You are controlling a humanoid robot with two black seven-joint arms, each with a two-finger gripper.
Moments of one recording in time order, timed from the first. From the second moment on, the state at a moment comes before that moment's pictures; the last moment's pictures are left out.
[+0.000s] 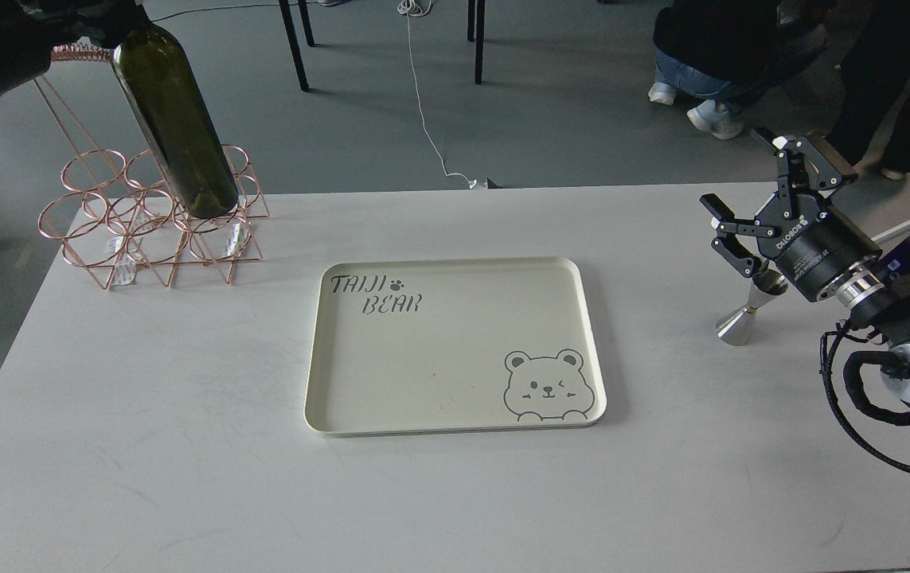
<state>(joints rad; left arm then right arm) -1.01 0.80 -0.76 -0.92 1.82 -0.16 -0.49 0.61 -0.72 0.51 1.12 -0.12 0.34 0.49</state>
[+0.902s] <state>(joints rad) -1.00 0.80 -0.75 -0.92 1.82 -0.15 -0.49 0.61 -0.72 0.52 1.12 -0.12 0.34 0.49</state>
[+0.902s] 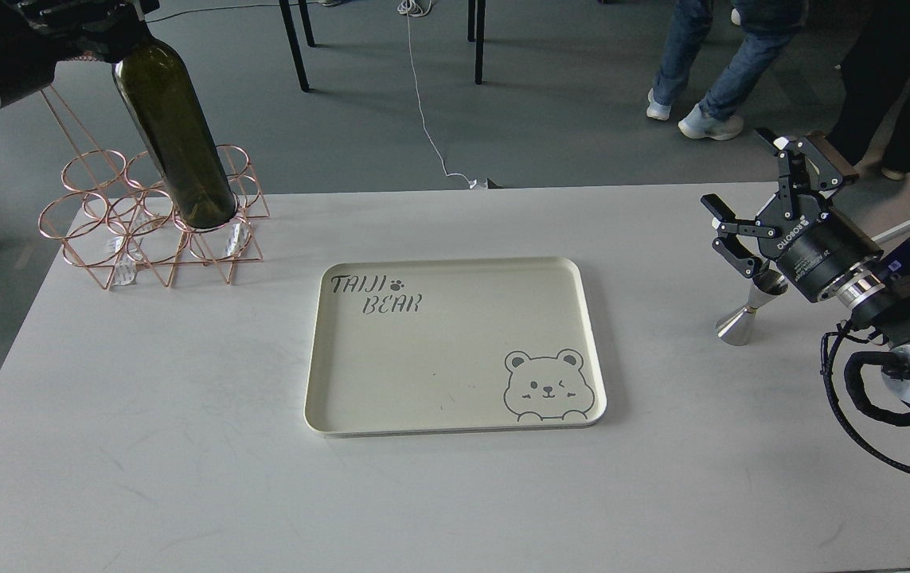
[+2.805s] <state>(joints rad) -0.93 0.76 -0.72 -0.83 1.81 -0.10 -0.49 0.59 -0.72 0.52 1.12 -0.12 0.34 0.49</state>
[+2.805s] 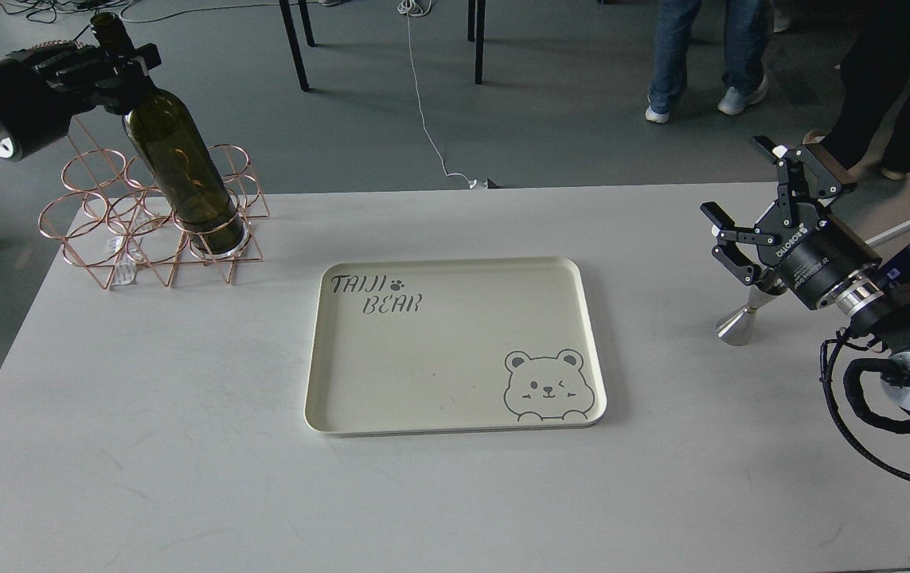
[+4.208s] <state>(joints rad) -0.89 0.70 -0.72 -0.77 1.81 -0.10 -0.49 0.58 -0.72 0.52 1.13 -0.12 0.34 0.49</state>
